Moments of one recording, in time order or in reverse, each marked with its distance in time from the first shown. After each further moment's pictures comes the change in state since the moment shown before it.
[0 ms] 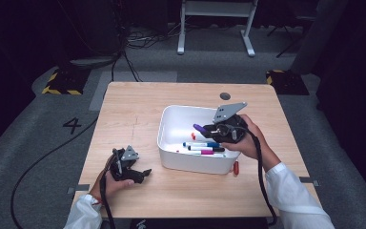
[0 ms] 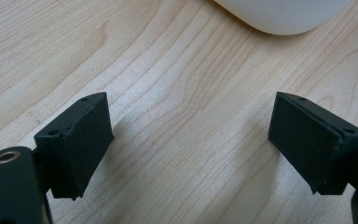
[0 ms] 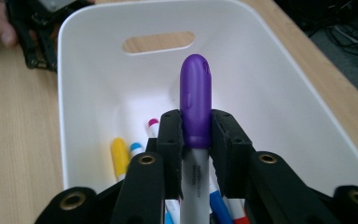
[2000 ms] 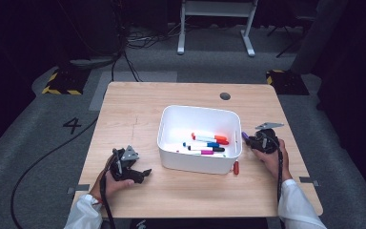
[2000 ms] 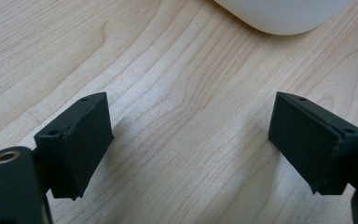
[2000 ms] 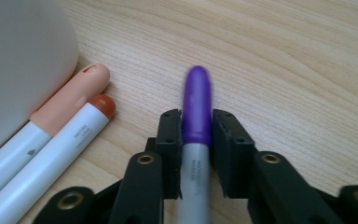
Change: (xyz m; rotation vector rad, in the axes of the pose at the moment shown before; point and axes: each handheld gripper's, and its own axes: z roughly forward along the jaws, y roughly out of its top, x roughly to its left) left arm 0.000 0.000 0.000 0.000 0.000 0.000; right arm -0.076 -0.205 0.025 0.105 -0.371 0.597
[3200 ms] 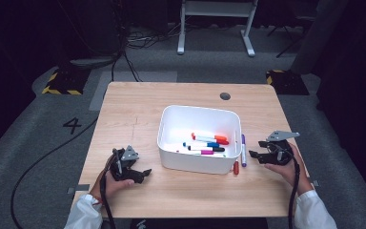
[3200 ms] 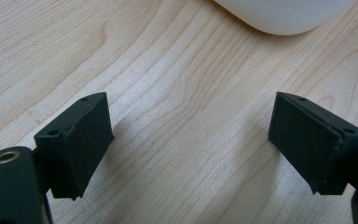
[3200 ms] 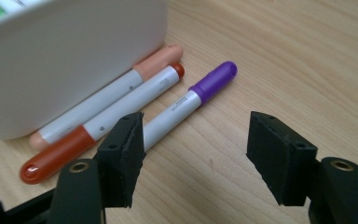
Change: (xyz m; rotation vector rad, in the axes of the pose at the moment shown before) left arm 0.000 0.000 0.000 0.001 0.000 0.000; right arm 0.009 -0.020 -0.057 -0.055 0.124 -0.180
